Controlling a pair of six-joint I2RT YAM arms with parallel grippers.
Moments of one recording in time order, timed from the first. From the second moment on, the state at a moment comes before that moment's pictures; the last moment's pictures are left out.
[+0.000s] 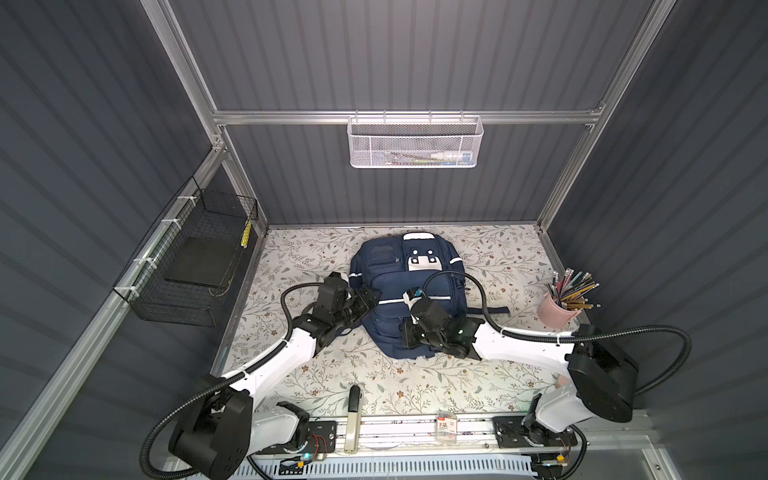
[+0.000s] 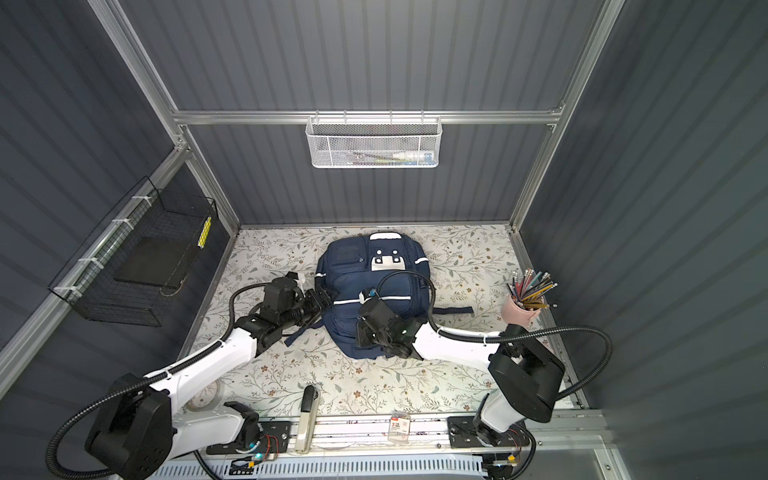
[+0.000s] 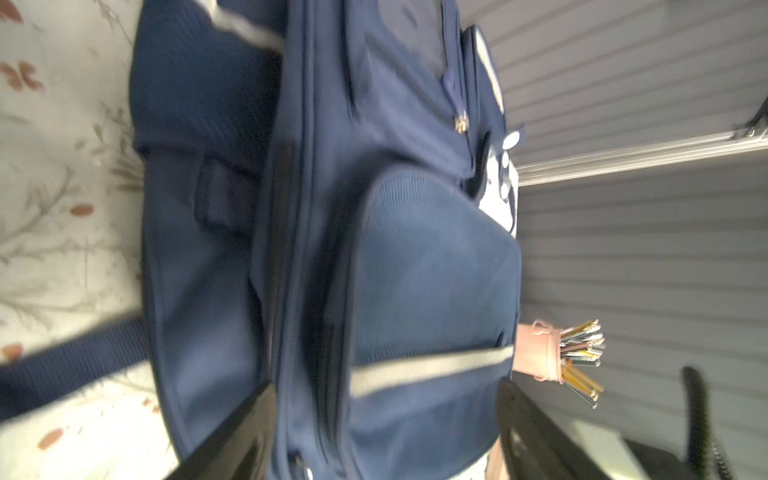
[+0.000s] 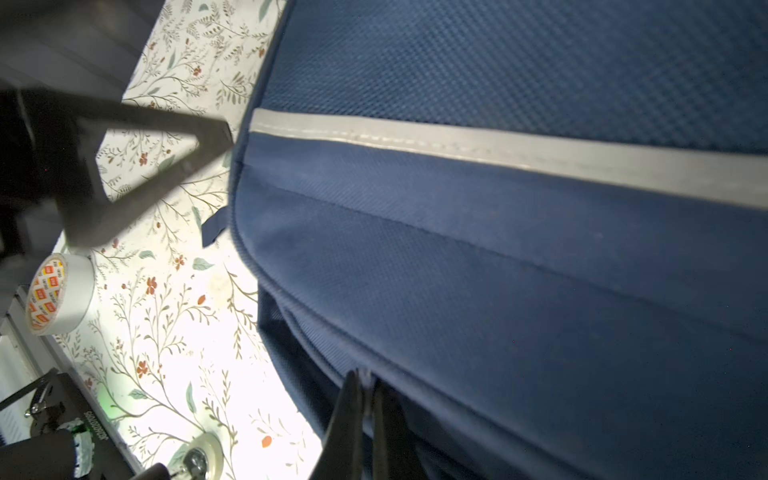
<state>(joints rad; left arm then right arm) -0.53 1.23 0.66 -0.02 0.21 -1.05 0.97 1.55 0.89 -0.10 0.08 0.62</state>
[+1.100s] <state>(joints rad) -0.57 1.24 0.72 -0.15 0.11 -1.03 0.77 1.23 0.73 -0.27 0.03 0.55</state>
